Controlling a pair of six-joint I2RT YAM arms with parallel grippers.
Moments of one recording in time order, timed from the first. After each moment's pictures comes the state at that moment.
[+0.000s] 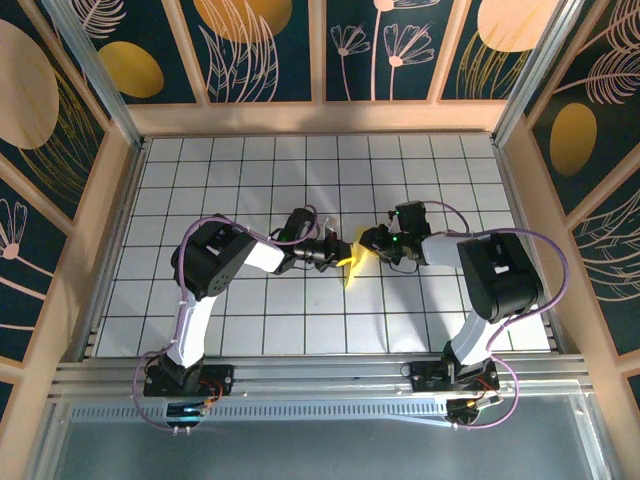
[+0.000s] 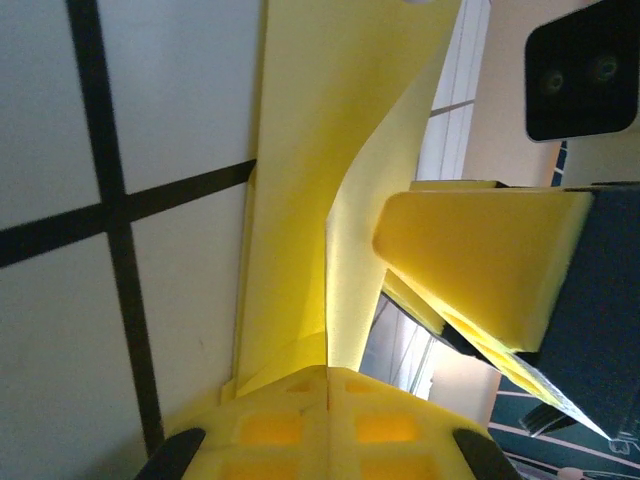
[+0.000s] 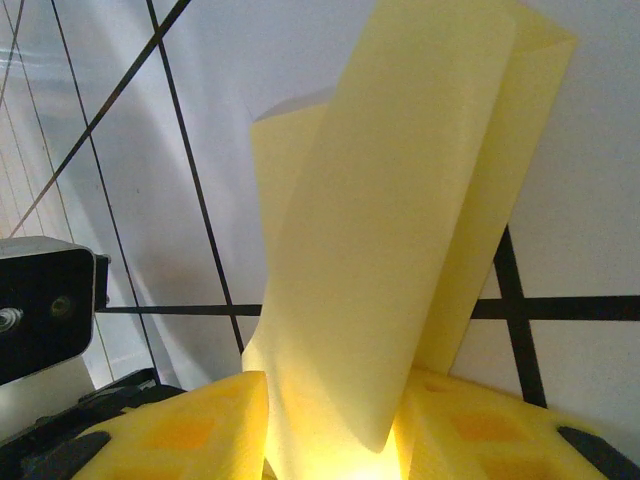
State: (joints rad) left arm -0.67 2.14 1.01 0.56 0.75 -1.17; right arm 0.33 1.71 0.73 0.09 -0.48 0.83
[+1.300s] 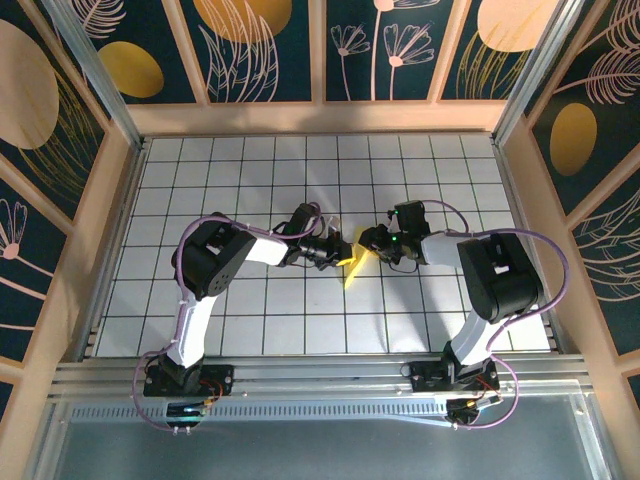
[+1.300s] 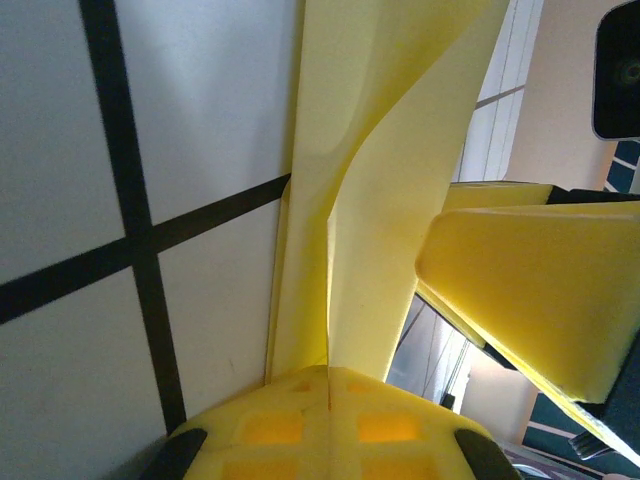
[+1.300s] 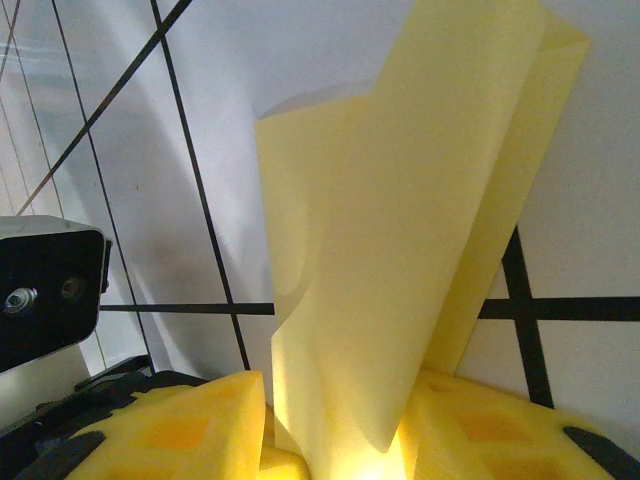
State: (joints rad) left arm -0.67 2.15 1.09 0.35 0.73 -1.06; right arm 0.33 1.70 0.73 0.07 -0.47 0.82
